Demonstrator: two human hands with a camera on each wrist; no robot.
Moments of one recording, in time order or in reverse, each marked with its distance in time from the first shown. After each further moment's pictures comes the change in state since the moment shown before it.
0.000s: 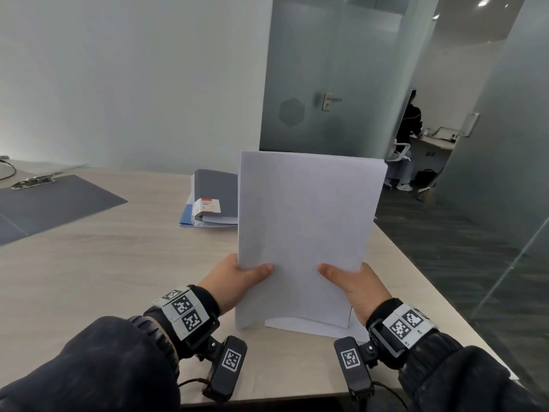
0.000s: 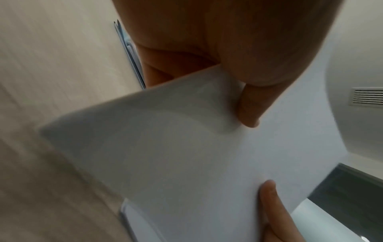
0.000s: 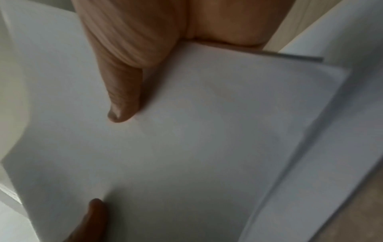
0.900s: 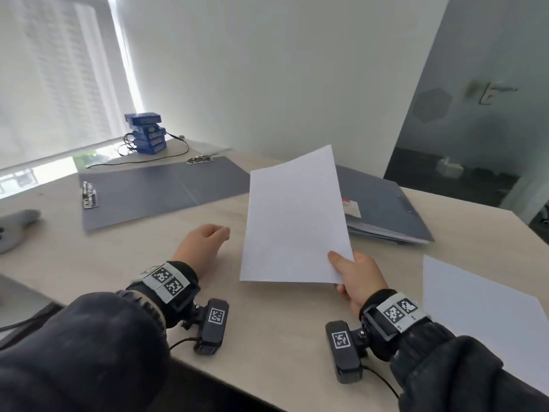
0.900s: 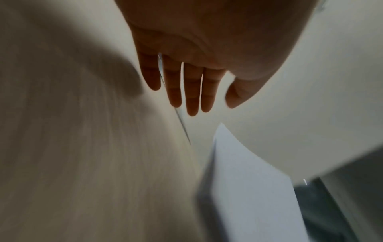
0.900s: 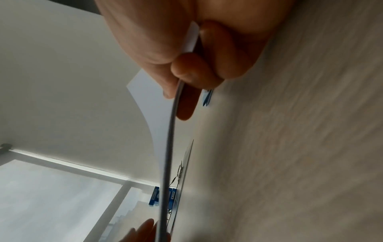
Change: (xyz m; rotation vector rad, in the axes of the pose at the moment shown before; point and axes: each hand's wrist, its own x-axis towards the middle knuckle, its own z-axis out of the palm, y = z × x) left_hand -0.068 -0.047 -0.267 0.254 0.764 -0.202; right_hand 0.078 0.042 0.254 -0.133 -0.132 0.275
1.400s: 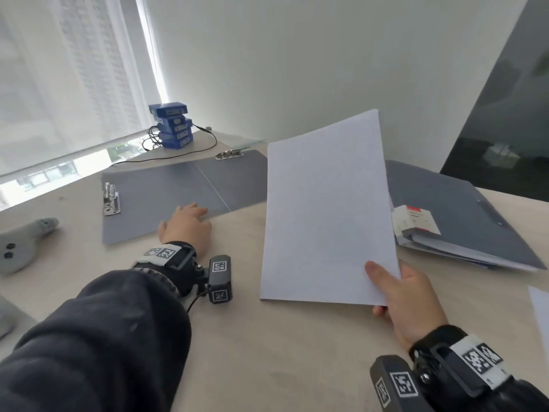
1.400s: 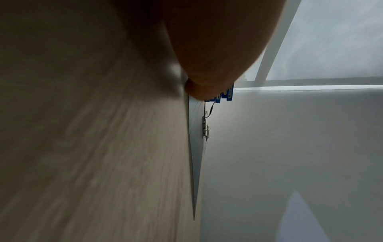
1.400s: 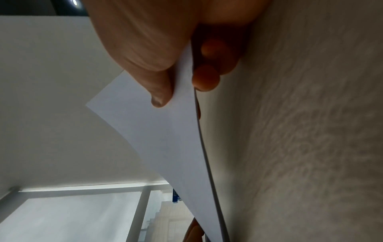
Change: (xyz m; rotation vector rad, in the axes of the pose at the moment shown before) left_hand 0.139 -0.054 -0.072 0.627 0.161 -0.073; right_hand 0.035 0.002 0.053 -0.095 -0.013 -0.117
